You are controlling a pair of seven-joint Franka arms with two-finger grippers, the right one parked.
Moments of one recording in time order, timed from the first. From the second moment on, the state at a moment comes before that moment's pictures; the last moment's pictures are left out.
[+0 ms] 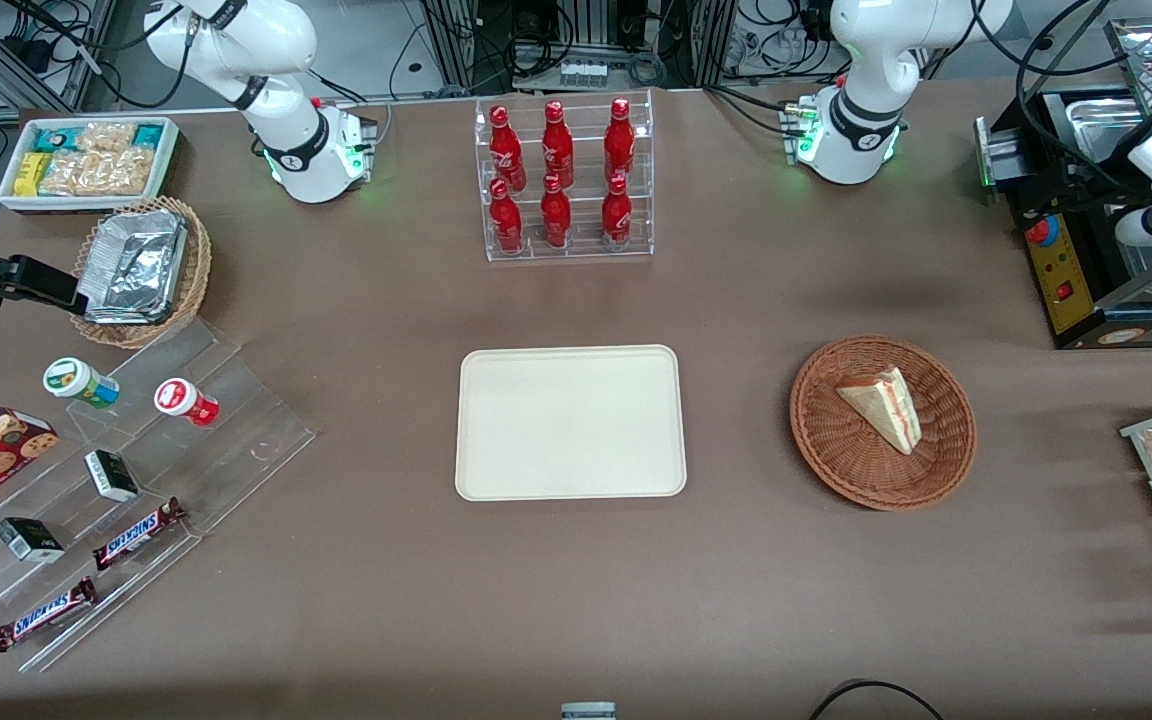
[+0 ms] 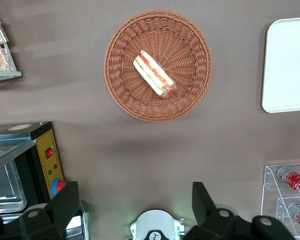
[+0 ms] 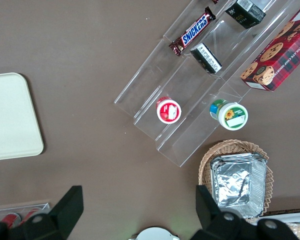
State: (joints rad) arm 0.01 -0.15 -0.02 -1.70 0.00 1.44 0.06
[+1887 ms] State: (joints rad) arm -0.03 0.09 -0.03 -2.21 -0.03 2.36 -0.73
